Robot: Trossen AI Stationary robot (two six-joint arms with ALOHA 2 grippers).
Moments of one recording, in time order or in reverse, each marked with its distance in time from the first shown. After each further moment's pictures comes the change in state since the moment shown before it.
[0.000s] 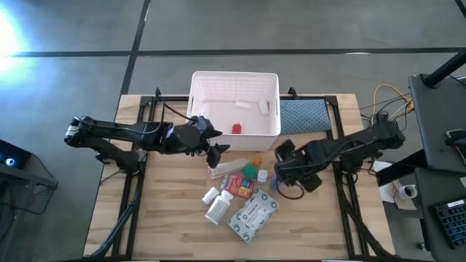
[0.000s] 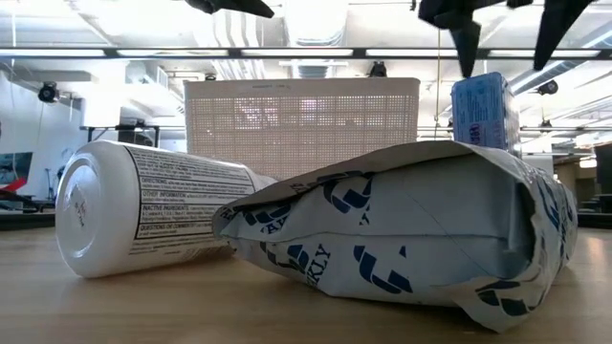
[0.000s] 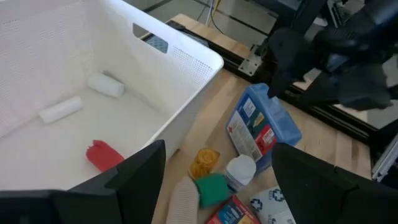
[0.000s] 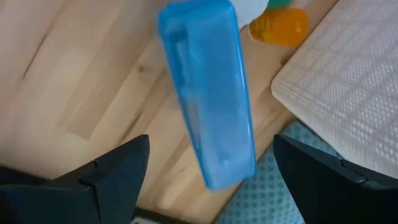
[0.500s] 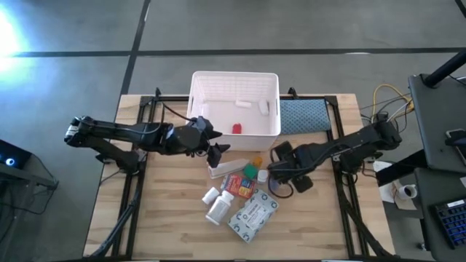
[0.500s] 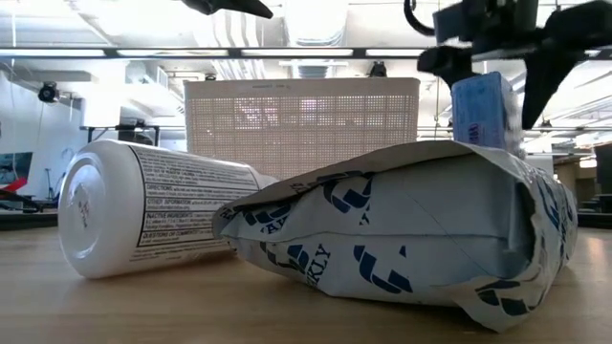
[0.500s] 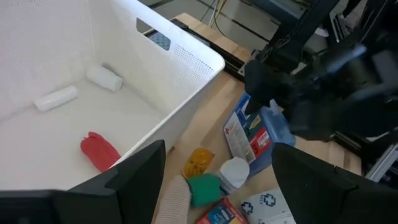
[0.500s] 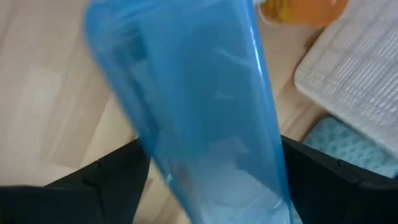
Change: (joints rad) left arm -0.014 0.000 -0.004 0.005 -0.012 -0.081; right arm -0.050 0.033 -0.188 0.169 0.000 0.118
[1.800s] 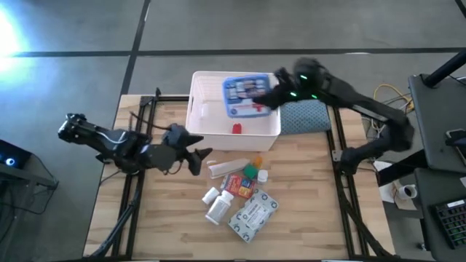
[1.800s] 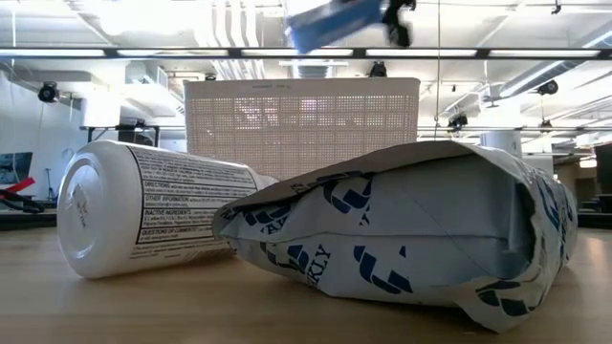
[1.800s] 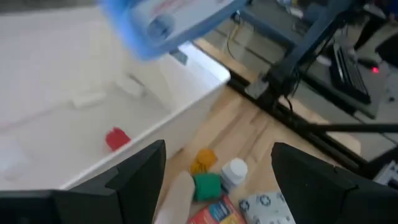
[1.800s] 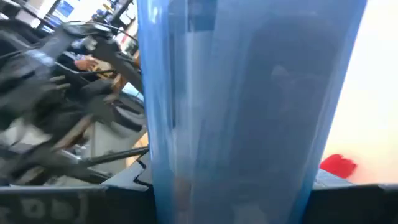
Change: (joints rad) left arm -0.220 -0.121 -0.007 -0.156 -0.310 -0.181; right arm -0.718 -0.194 0.212 0.780 -0.562 0.886
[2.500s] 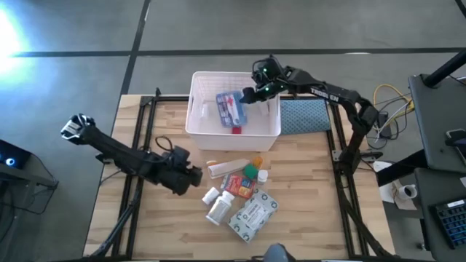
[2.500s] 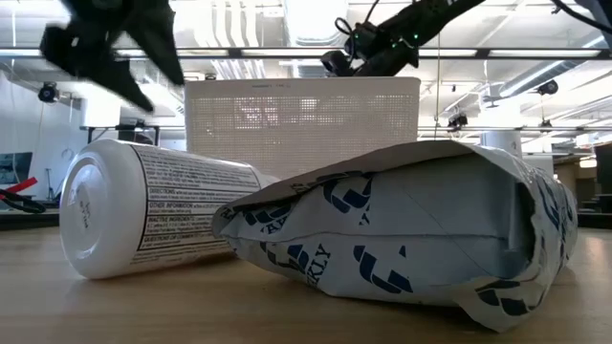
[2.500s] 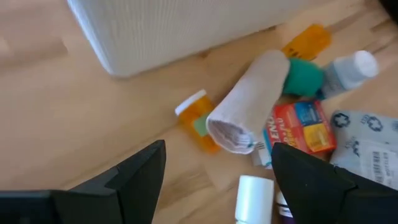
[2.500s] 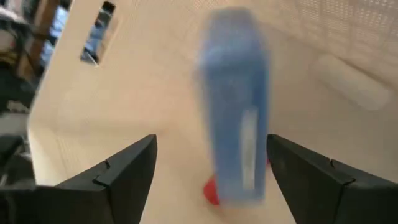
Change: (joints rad) left arm -0.074 0.052 -0.369 -0.157 0.160 -0.645; right arm -0.171 0.424 0.109 -0.107 -0.068 -0.120
